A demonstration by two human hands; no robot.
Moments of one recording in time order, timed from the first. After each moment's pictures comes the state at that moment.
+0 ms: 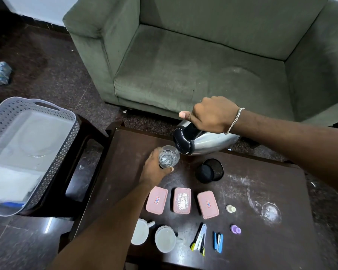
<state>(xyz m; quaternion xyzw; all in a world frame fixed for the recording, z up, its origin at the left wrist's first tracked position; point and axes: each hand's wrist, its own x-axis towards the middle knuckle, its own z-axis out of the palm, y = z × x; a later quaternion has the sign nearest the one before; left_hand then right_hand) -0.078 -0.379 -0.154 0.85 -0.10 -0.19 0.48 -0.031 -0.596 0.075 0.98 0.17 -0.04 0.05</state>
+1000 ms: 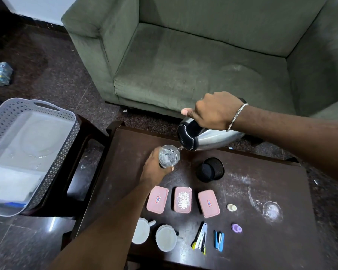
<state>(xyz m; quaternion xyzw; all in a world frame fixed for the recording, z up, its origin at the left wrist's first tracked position) -0.078 -0.379 -0.156 0.85 -0.11 -0.18 0.48 -0.029 -0.605 0.079 0.98 0.18 -0.02 0.07</state>
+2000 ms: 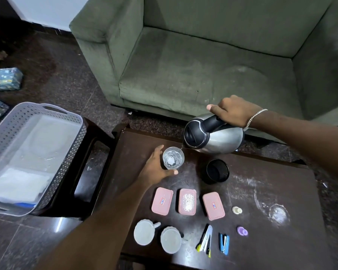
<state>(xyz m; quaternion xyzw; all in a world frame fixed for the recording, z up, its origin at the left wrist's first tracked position) -0.060 -0.364 -0.149 0.83 -0.11 -0.28 0.47 -0.032 -0.654 0.067 0.99 0.02 -0.11 -0.08</state>
